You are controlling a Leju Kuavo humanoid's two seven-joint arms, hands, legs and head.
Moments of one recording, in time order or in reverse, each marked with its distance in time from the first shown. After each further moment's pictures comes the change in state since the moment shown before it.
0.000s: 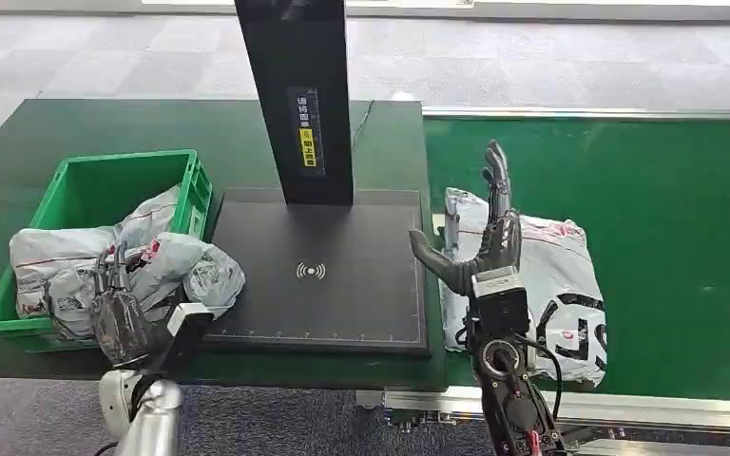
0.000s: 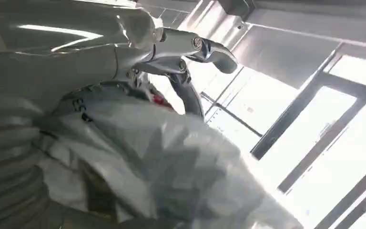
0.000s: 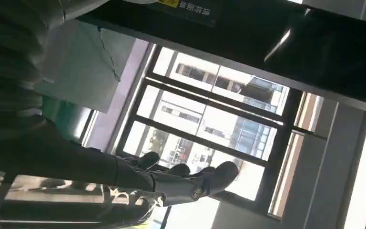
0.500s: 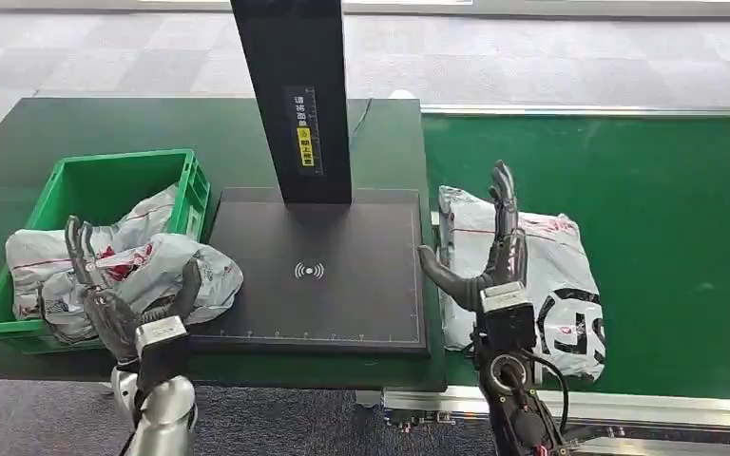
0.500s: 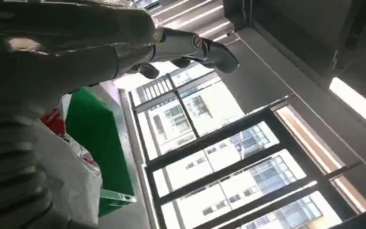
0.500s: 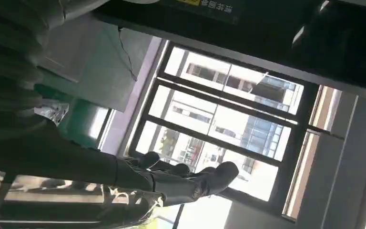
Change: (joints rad) left arm 0.129 0.023 -0.401 -0.326 0.458 0.000 -0.002; right arm 0.055 -0.032 0.000 -0.008 -0.027 -0.014 -0.010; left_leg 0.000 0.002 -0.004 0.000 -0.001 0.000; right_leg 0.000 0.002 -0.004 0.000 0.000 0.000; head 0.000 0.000
